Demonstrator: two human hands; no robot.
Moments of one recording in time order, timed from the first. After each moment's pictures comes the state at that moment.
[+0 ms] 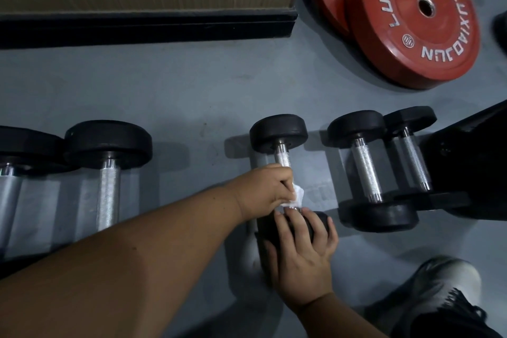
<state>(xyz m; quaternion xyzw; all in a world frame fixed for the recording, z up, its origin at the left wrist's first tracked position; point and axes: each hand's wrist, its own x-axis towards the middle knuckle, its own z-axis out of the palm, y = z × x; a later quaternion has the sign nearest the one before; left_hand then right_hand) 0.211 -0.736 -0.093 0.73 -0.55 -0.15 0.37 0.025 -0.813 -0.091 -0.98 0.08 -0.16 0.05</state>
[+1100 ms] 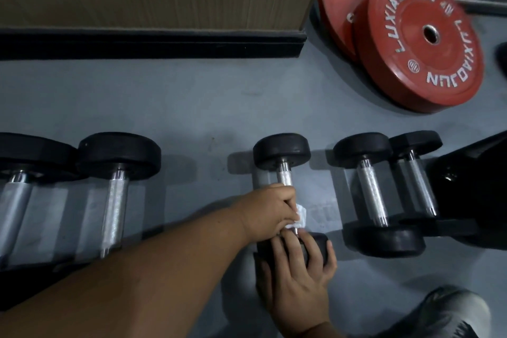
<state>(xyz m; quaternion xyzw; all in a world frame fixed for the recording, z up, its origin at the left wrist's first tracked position) 0.201 -0.729 -0.090 0.77 -0.50 -0.16 0.37 0.027 -0.794 -0.093 -0.98 0.09 -0.19 -0.01</state>
